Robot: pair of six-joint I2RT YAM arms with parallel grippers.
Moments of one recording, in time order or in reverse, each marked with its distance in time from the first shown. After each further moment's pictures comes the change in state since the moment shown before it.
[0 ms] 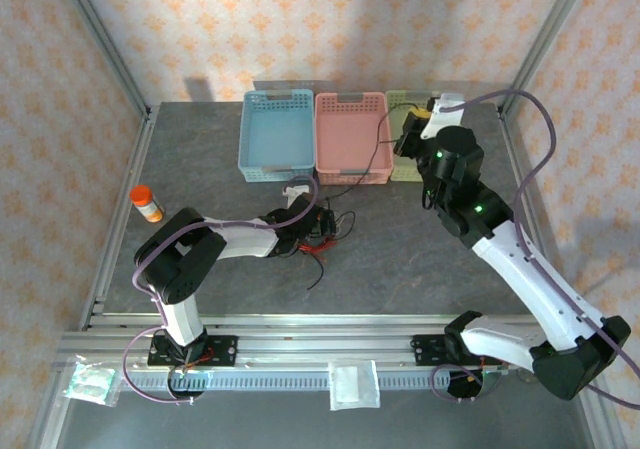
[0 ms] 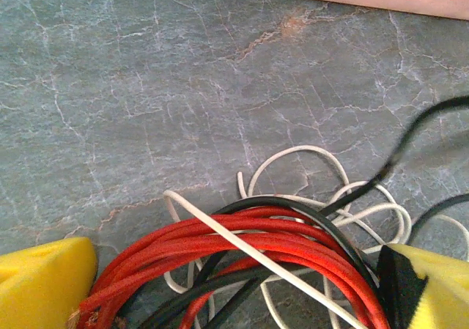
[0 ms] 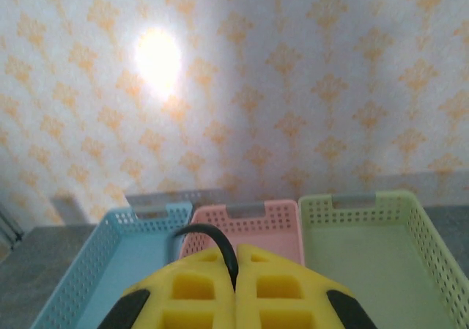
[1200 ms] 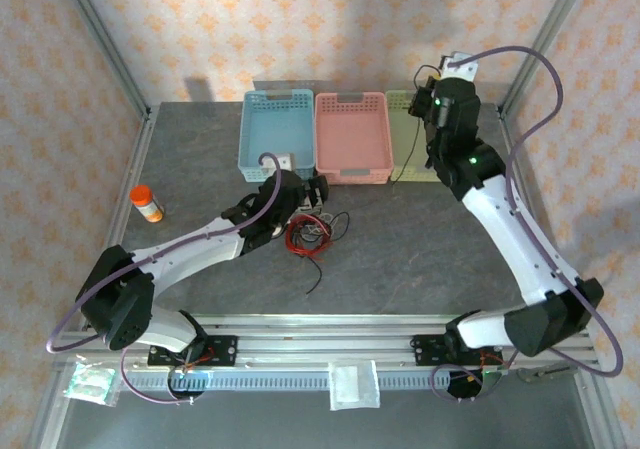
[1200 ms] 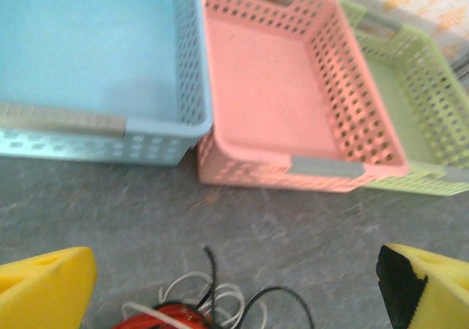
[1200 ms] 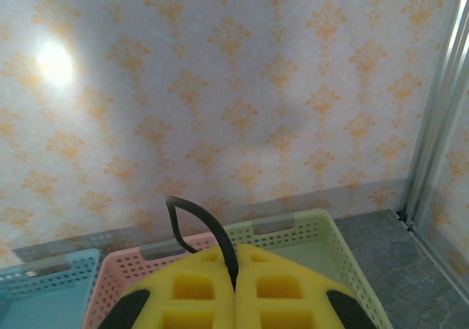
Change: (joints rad) left arm 0.014 -0.367 0.068 -0.099 -0.076 0.051; right arm -0.160 0.269 0.288 -0.108 0.098 -0.024
